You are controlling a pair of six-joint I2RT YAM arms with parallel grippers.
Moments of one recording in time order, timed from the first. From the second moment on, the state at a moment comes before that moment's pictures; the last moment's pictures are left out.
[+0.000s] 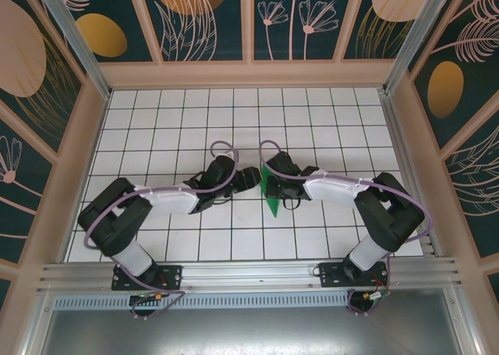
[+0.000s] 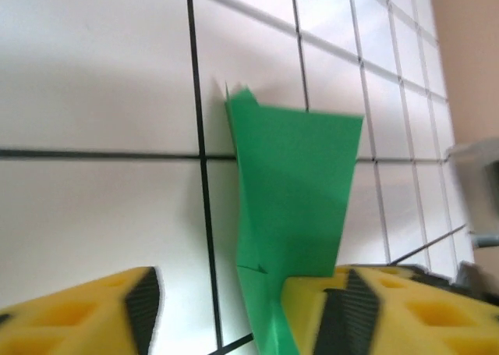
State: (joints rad) left arm -0.77 1.60 0.71 0.31 0.06 -0.97; right arm 0.75 1.60 0.84 -0.33 0.05 0.73
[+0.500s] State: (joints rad) left arm -0.68 1.48 0.70 0.03 -0.18 -1.00; right arm 0.72 1.71 0.93 -0.39 0.13 0.71
